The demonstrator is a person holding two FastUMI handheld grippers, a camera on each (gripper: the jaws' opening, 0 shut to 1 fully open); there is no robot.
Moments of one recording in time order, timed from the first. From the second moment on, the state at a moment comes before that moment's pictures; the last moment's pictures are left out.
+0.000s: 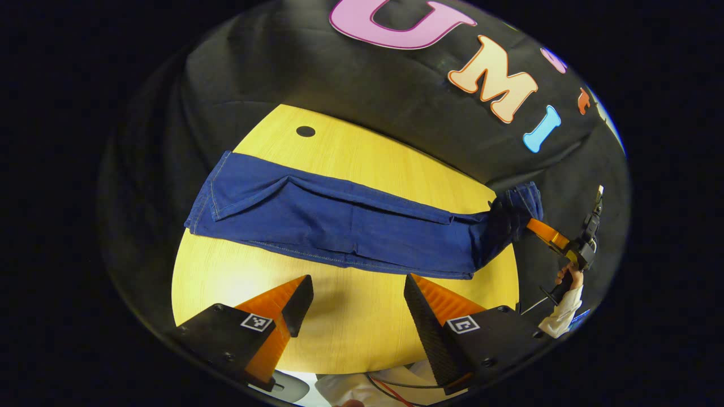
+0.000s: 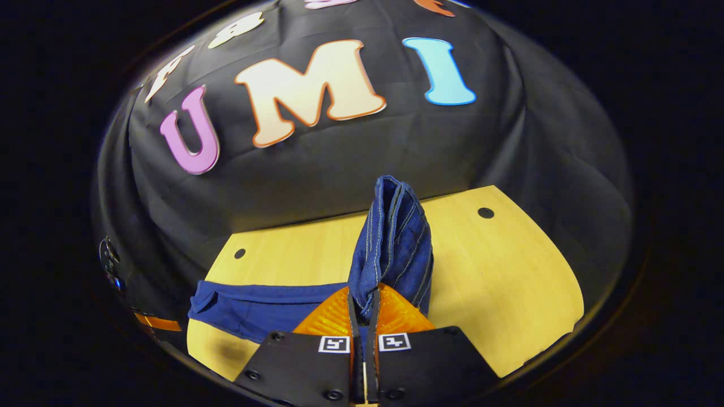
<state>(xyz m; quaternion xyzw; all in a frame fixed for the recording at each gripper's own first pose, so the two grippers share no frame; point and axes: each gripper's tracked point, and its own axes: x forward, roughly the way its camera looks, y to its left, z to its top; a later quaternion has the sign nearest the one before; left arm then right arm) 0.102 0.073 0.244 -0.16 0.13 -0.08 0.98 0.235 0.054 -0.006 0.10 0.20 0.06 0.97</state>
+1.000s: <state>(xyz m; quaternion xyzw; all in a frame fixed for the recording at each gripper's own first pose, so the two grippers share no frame) 0.095 0.127 0.225 -0.23 0.15 0.00 0.96 0.220 0.289 -0.188 0.00 0.35 0.18 0.92</state>
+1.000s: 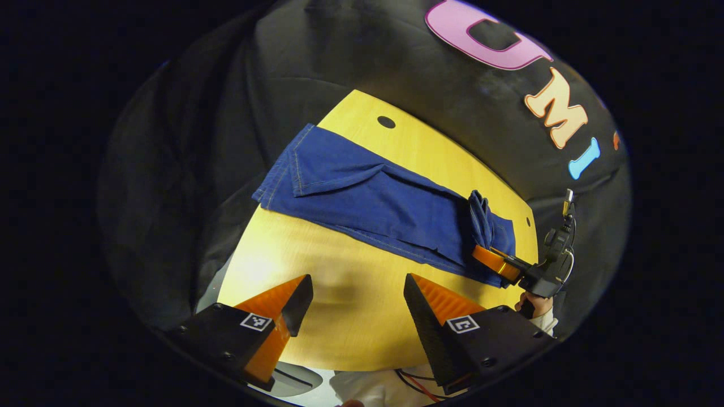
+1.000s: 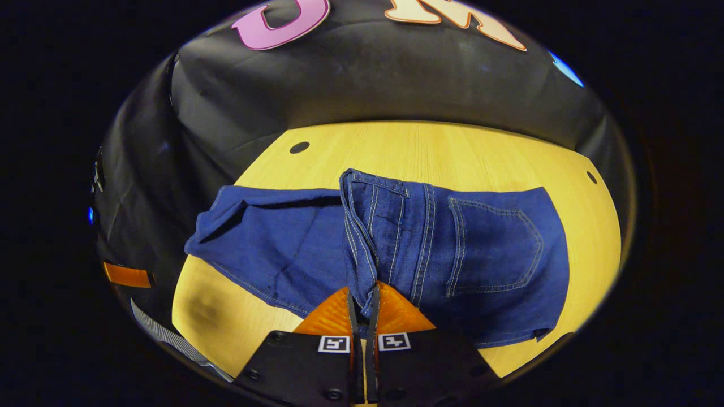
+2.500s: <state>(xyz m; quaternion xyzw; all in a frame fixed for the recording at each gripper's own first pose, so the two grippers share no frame) 0.199 0.221 0.207 -0.08 0.20 0.10 0.97 0.159 0.125 -0.102 0.09 0.28 0.07 0.95</state>
